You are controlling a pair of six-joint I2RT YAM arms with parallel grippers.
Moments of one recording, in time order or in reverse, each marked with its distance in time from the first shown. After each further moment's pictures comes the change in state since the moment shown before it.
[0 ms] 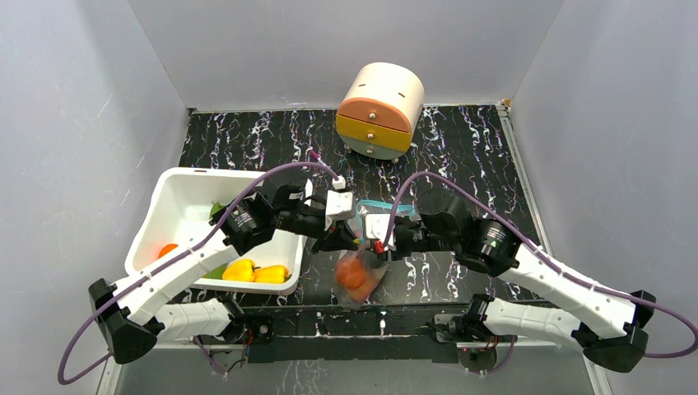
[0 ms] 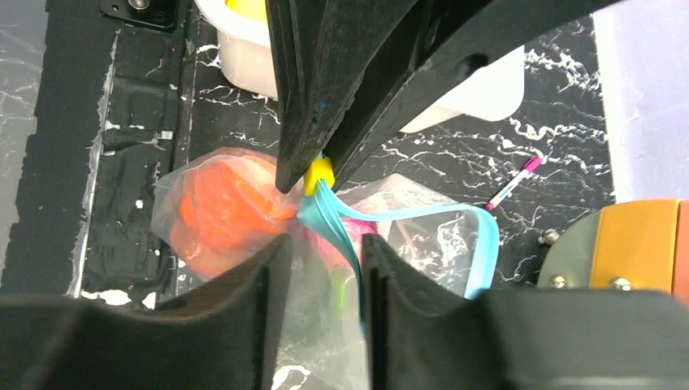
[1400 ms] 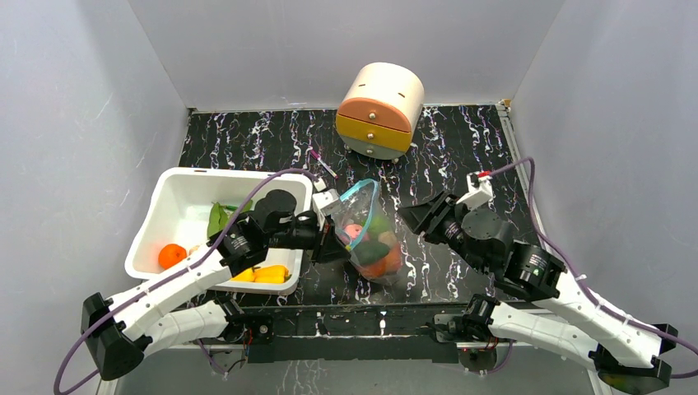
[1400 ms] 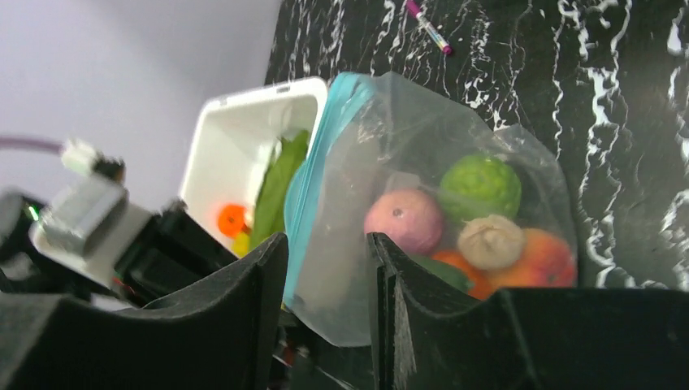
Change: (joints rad) left arm 0.000 -0.146 -0.301 0.225 -0.212 -0.540; right arm 0.000 -0.280 -0.146 0.022 0.831 1.675
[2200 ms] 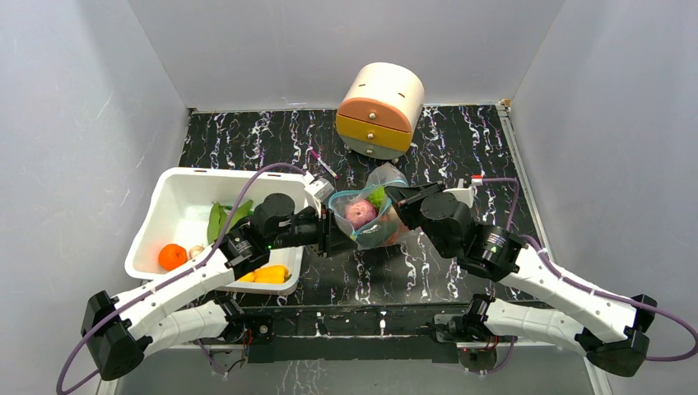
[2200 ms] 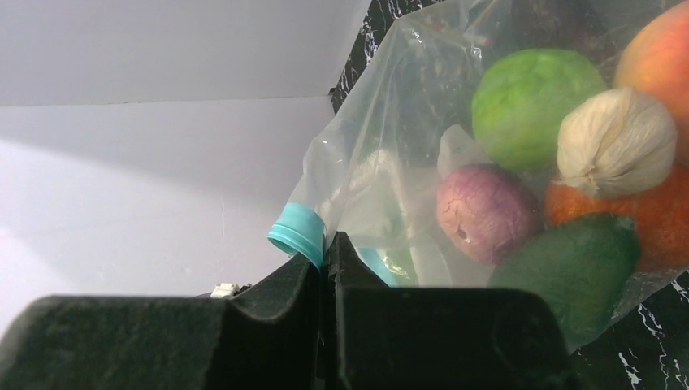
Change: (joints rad) left arm 0.002 -0.008 -0.073 0.166 -0.135 -0.301; right arm 0.000 0.235 0.061 0.087 0.150 0.558
